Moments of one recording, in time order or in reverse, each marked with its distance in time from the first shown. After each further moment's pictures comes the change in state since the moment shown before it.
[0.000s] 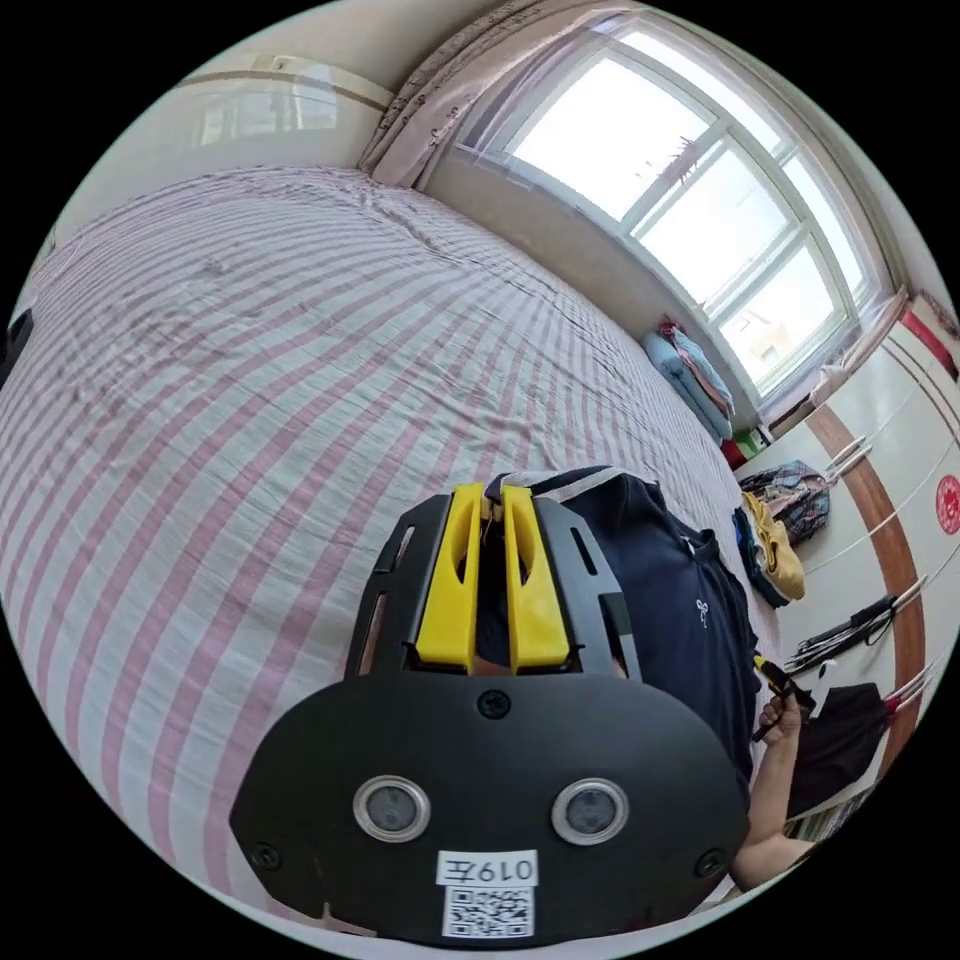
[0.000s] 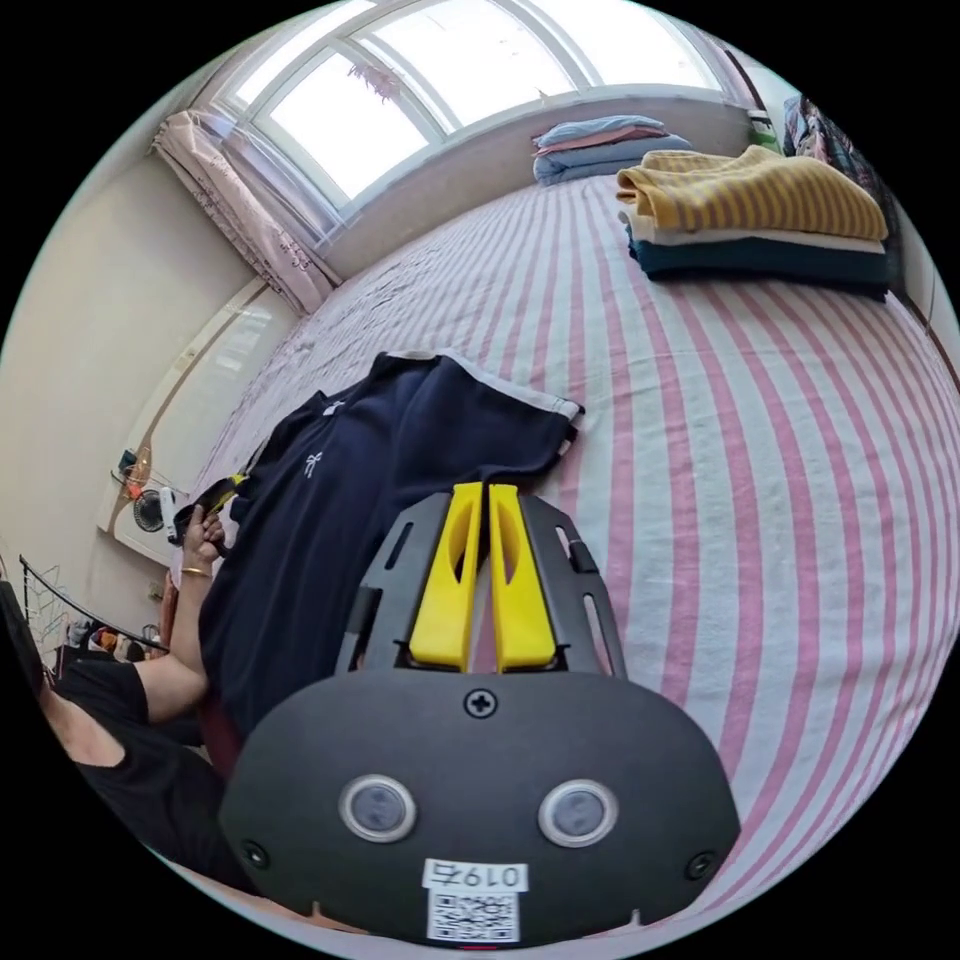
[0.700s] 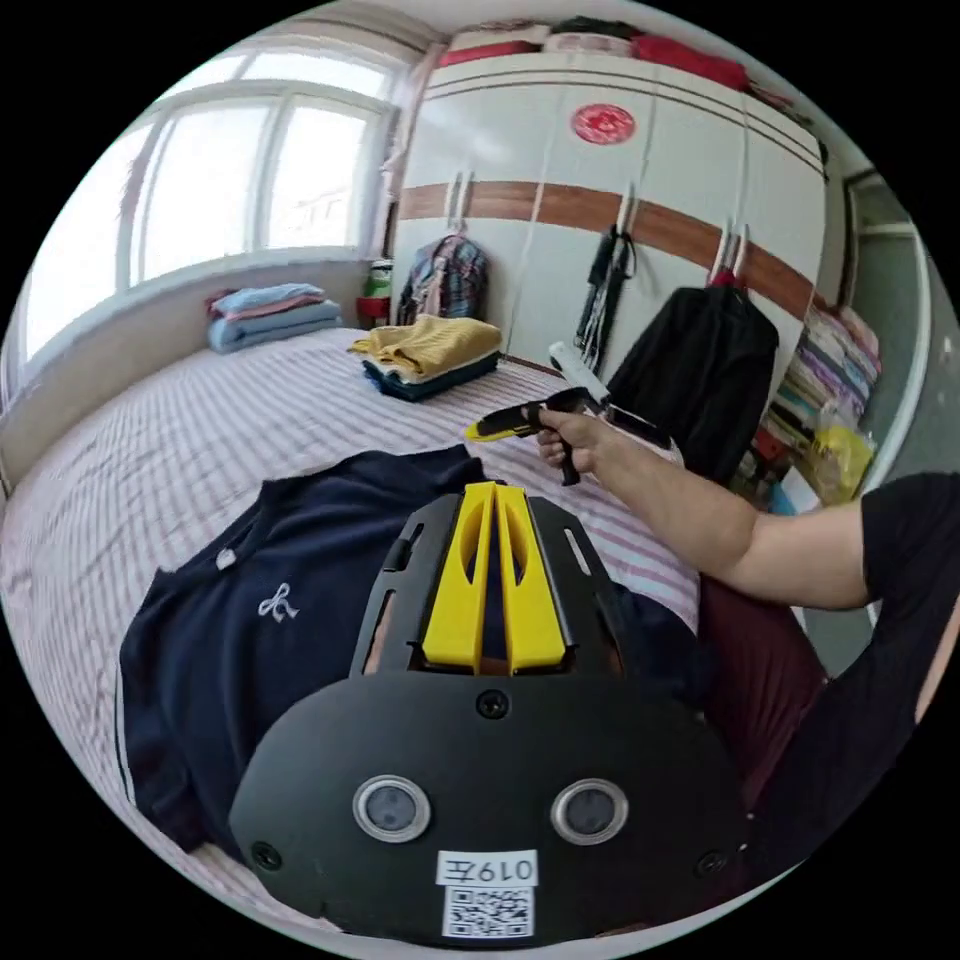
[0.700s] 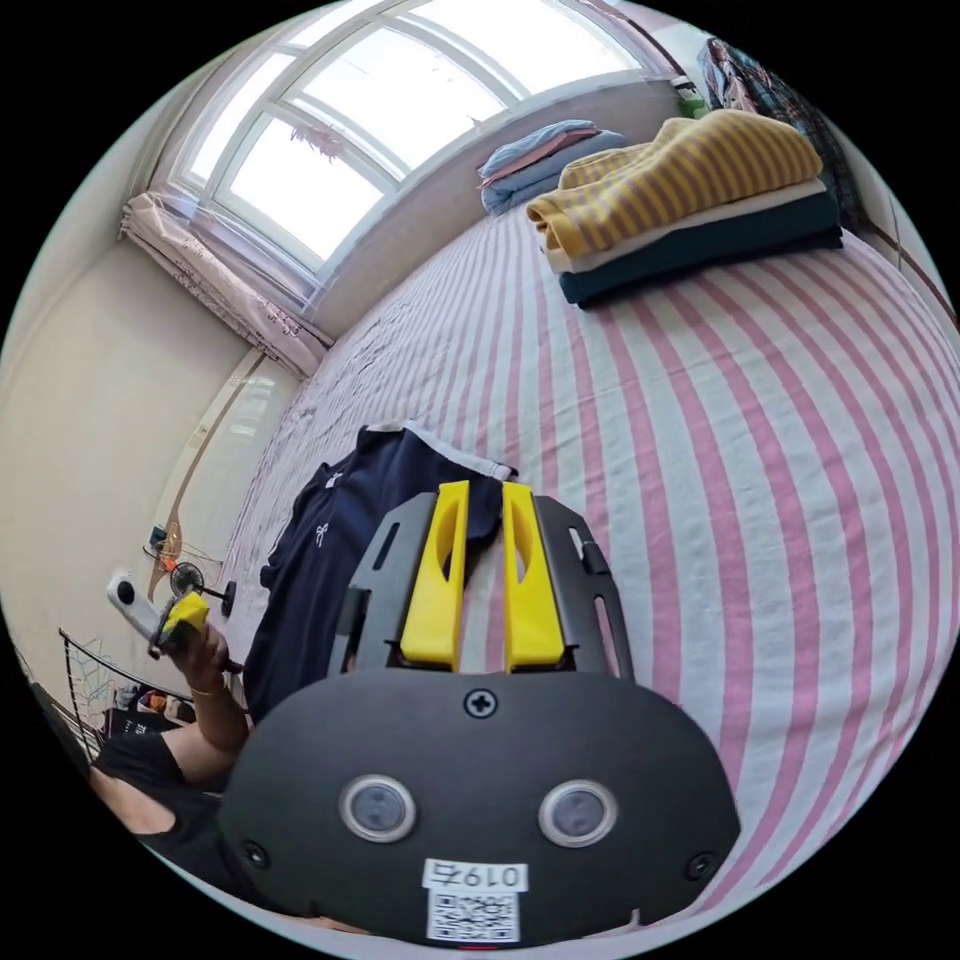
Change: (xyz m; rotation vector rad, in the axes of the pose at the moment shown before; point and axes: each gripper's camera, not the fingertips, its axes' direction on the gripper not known) left arm 0.287 0.291 0.071 -0.212 0.501 1.274; right arm 0.069 -0.064 -0.050 0.018 -0.151 0.144
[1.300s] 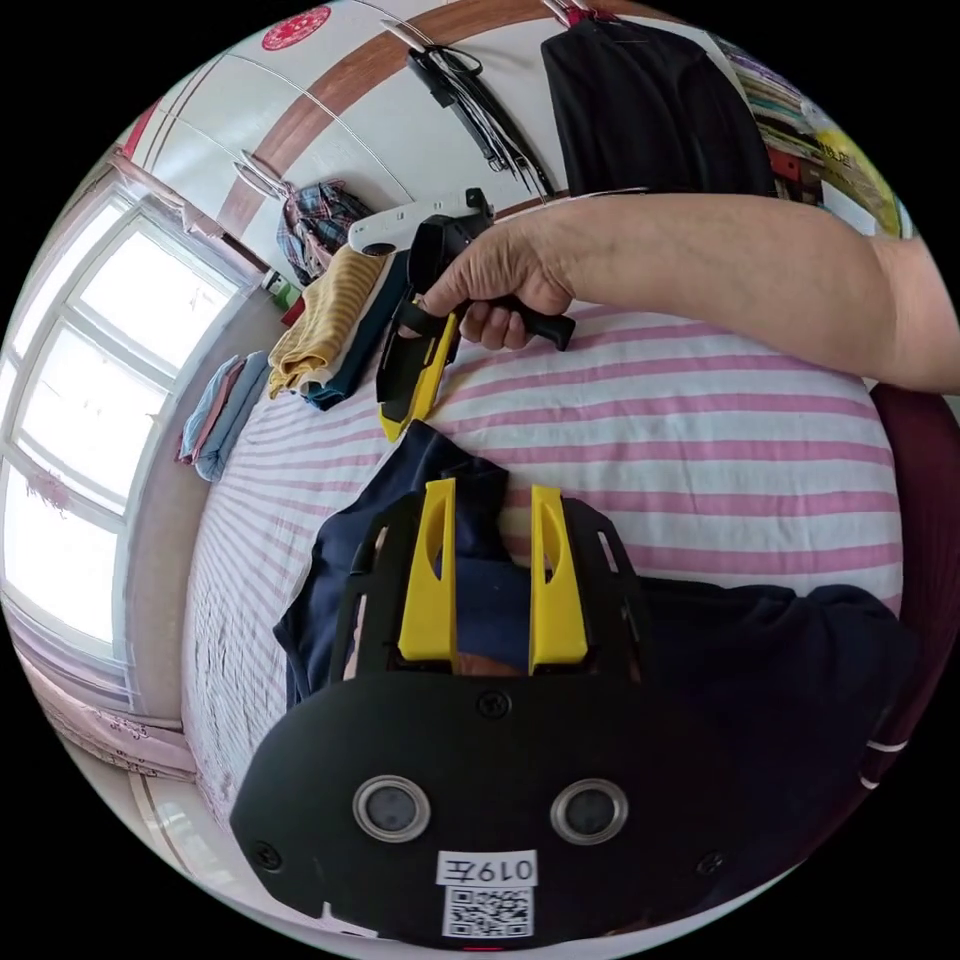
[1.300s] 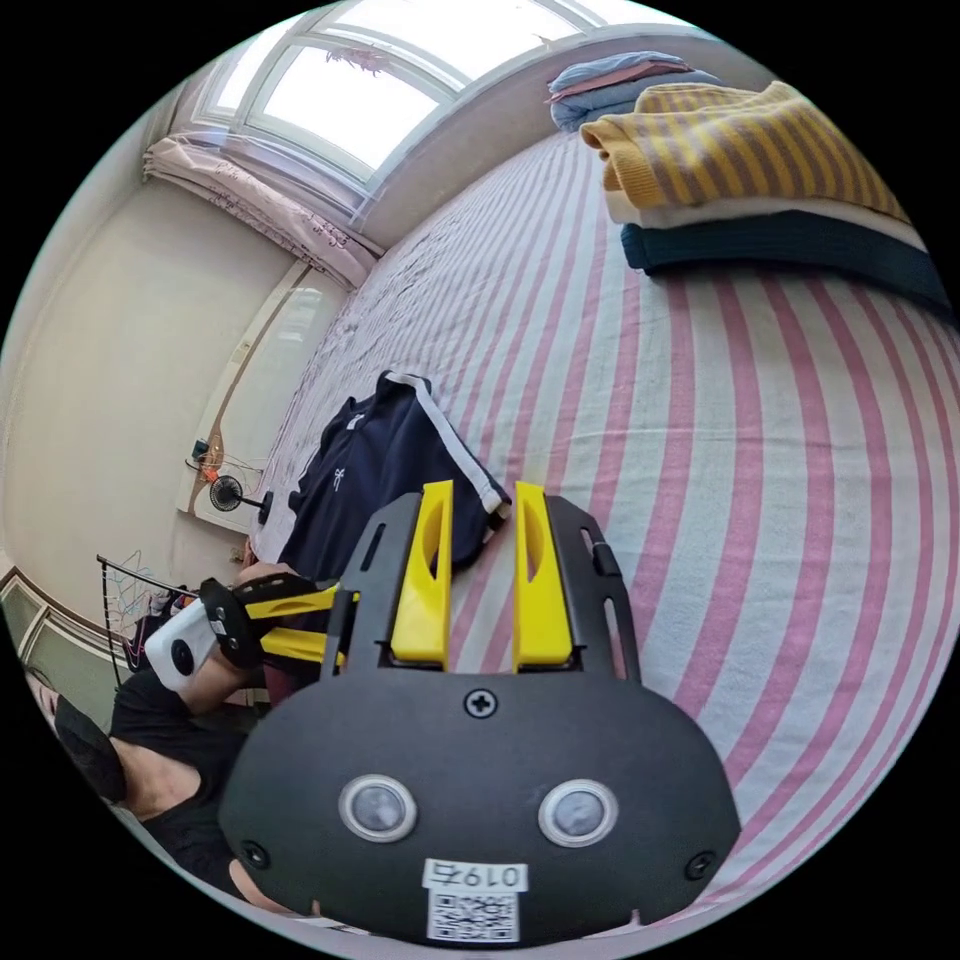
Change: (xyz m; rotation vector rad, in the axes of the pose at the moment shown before) left arm 0.058 0.099 0.202 -0.335 -0.251 0.469; right arm 0.009 -0.036 0.033 -0.269 -0.162 -0.143
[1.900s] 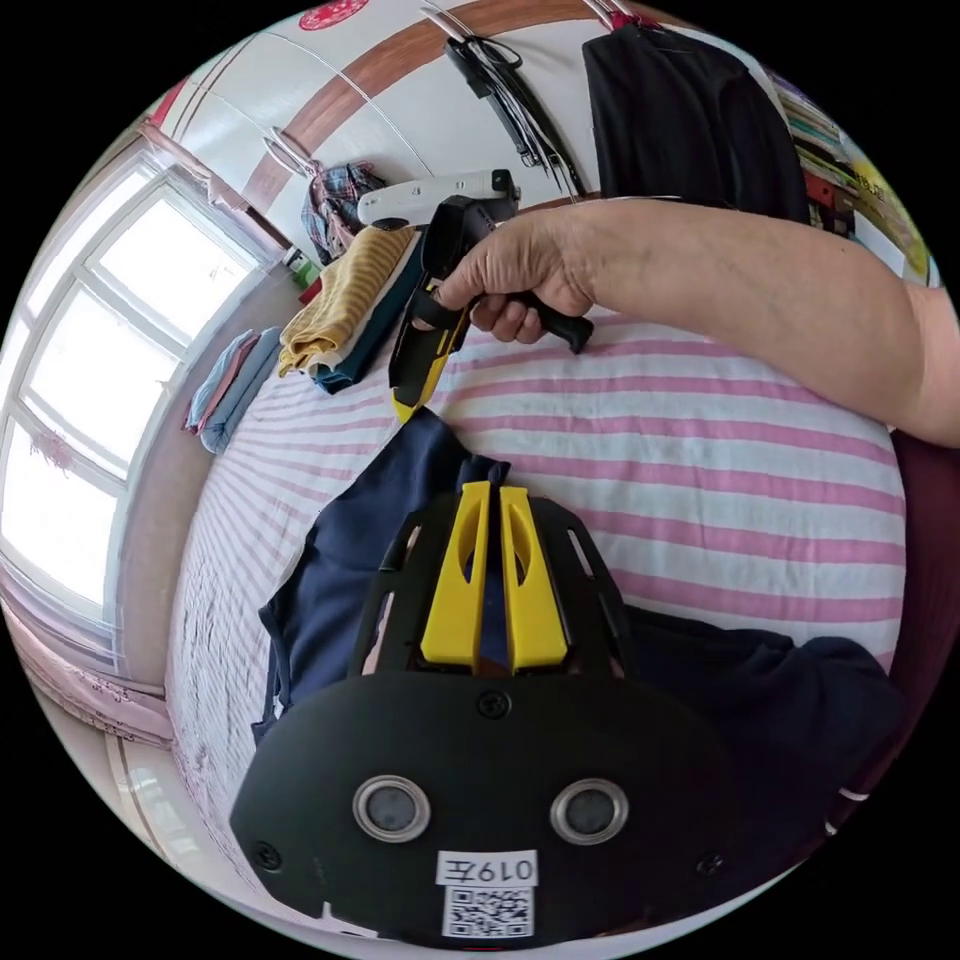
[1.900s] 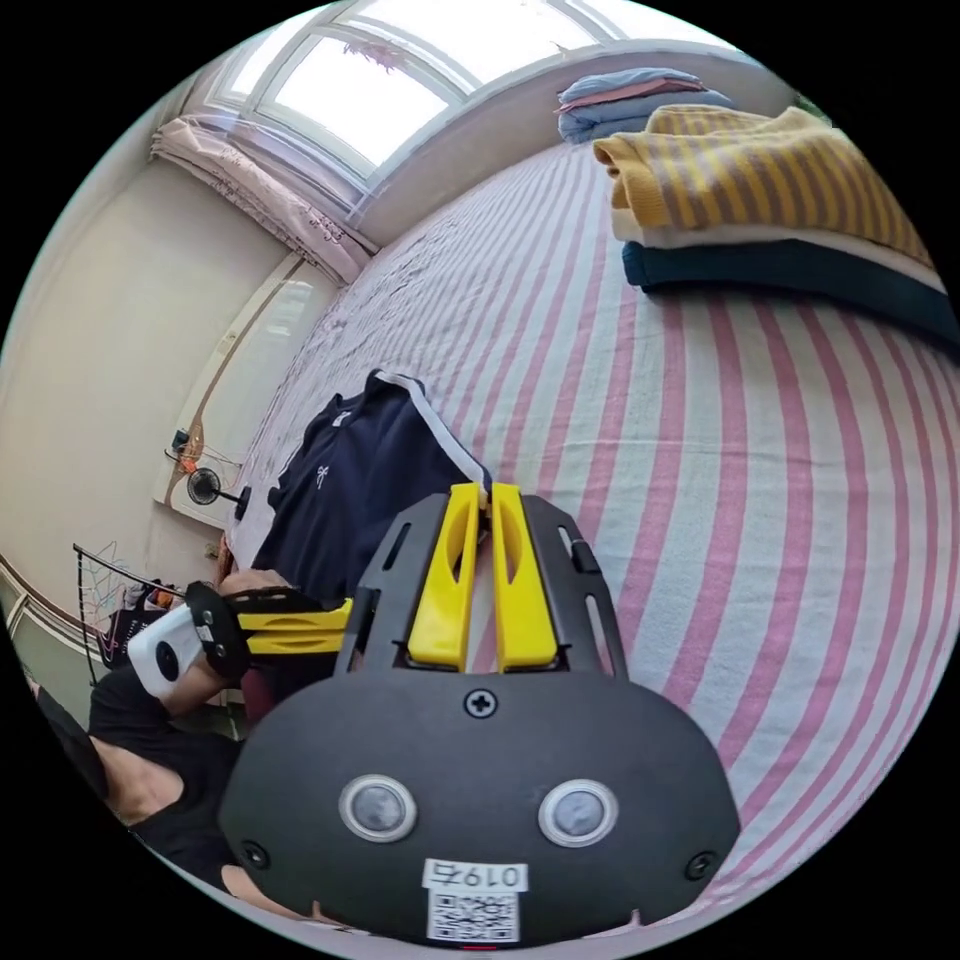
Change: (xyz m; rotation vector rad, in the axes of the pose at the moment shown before) left arm 0.022 0.066 0.071 0.010 -0.008 -0.118; right arm -0.048 0.028 0.040 0.042 0.145 -0.066
